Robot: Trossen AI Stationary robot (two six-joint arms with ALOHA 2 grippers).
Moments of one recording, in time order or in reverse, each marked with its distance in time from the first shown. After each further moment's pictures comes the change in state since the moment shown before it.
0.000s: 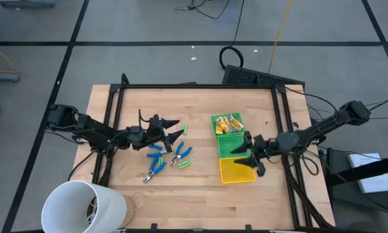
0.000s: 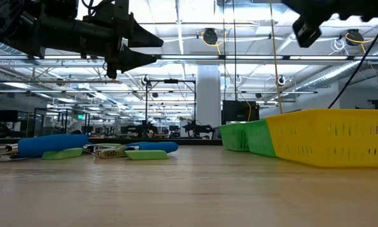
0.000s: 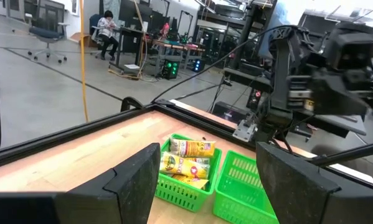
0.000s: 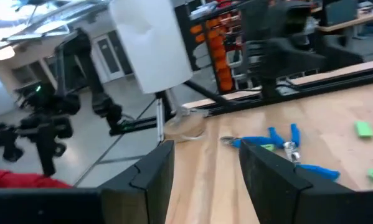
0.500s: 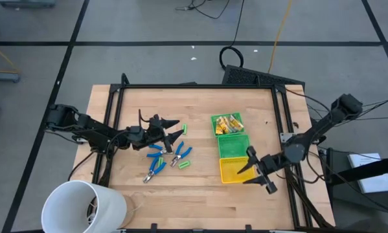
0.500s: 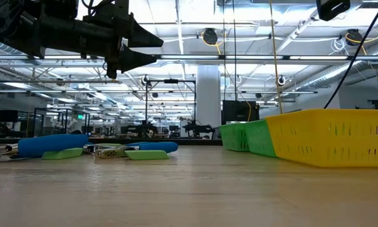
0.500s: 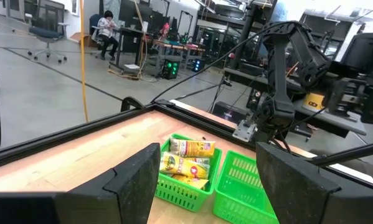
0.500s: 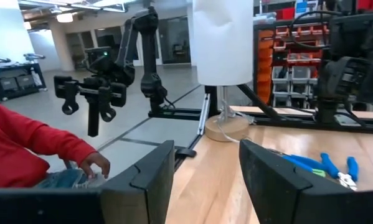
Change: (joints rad) left arm 0.000 0.000 0.000 0.000 0.000 0.000; right arm 0.269 0.084 0.000 0.127 0.071 -0.225
